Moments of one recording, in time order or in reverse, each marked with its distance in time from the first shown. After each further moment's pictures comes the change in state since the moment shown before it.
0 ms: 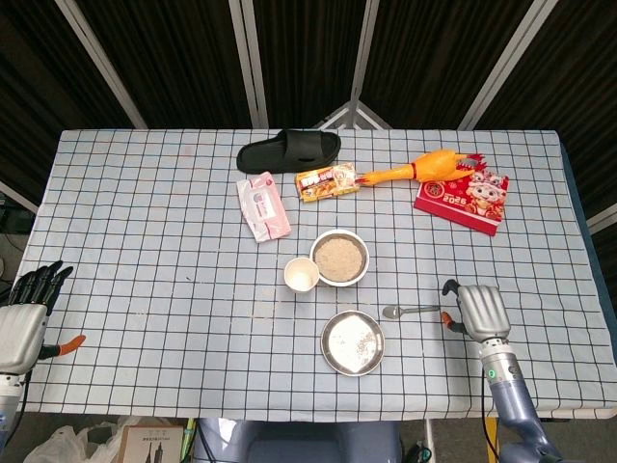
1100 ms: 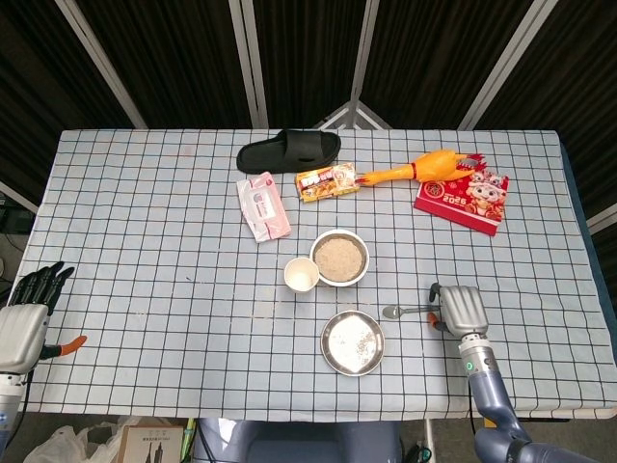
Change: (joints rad) left arm -0.003 0.002 0.000 -0.009 -0.013 -0.012 0.001; right arm 0.059 -0.152 -0.019 0.183 0.062 -0.041 -0.025
